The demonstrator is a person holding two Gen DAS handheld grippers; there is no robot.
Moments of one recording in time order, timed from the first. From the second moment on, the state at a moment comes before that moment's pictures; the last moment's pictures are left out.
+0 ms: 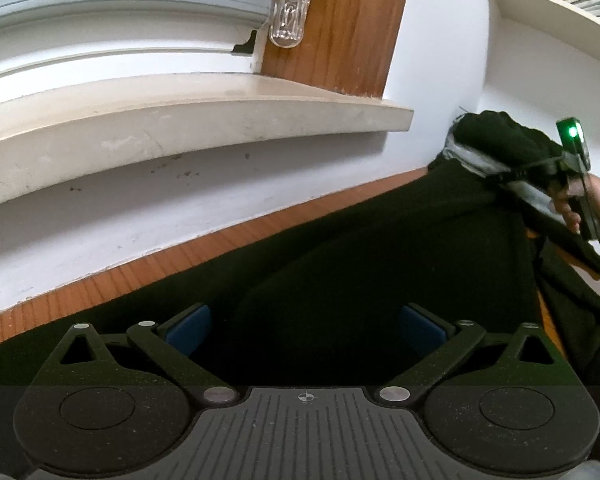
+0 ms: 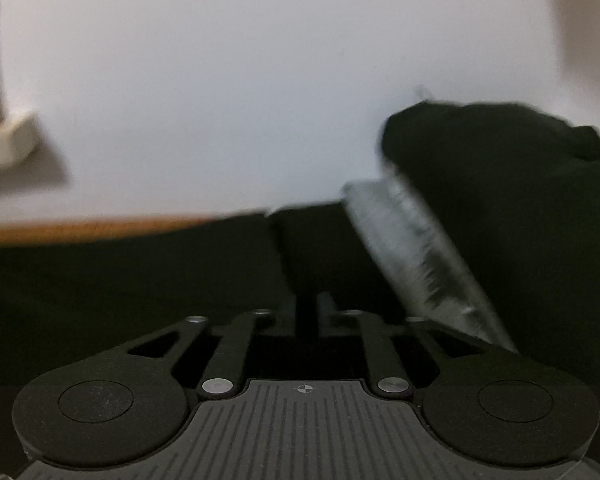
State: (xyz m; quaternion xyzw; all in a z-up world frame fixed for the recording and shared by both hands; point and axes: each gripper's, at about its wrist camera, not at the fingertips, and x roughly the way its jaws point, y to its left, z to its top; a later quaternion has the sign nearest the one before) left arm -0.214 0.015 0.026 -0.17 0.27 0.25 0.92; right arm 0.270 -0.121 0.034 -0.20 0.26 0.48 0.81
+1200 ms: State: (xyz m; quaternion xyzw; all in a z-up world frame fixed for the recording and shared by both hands) left arm -0.212 0.014 0.026 -0.16 0.27 0.25 0.91; right arm 0.270 -0.063 0.012 -0.23 0.30 0.52 0.77
